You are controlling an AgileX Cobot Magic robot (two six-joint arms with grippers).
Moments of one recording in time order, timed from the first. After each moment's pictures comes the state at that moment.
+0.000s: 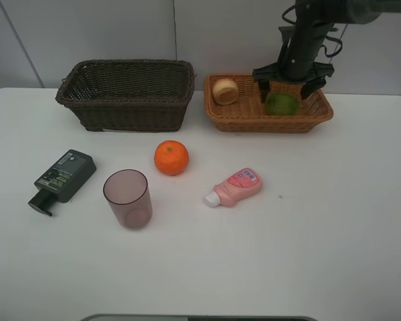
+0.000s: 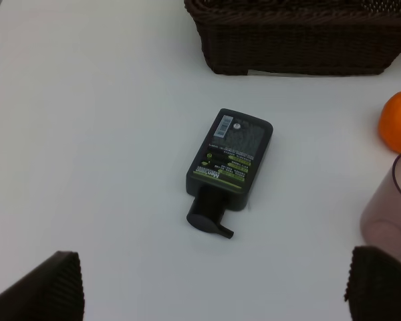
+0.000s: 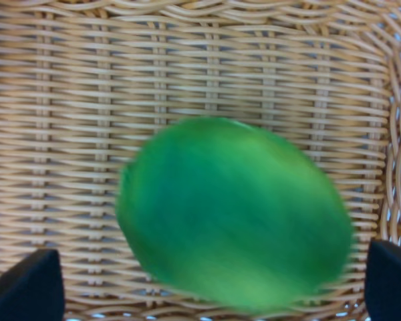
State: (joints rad) left arm -0.01 -0.01 -0.50 -0.01 1.06 -0.01; right arm 0.25 2.27 -1.89 -0.23 0.99 0.25
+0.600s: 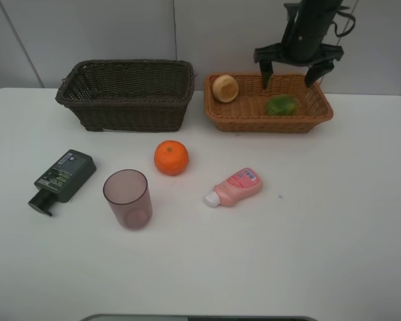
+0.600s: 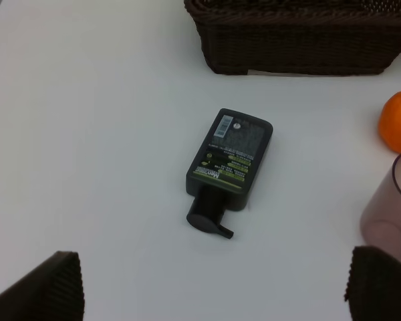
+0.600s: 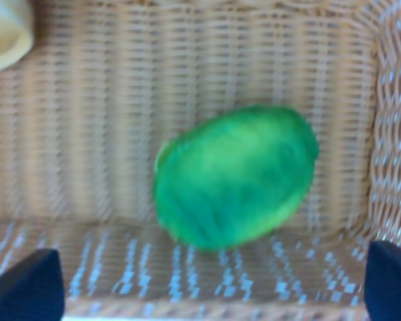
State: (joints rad) left arm -0.01 -0.01 -0.50 -0.01 1.06 -0.01; right arm 0.29 2.15 -1.88 -0.19 1.12 0.25
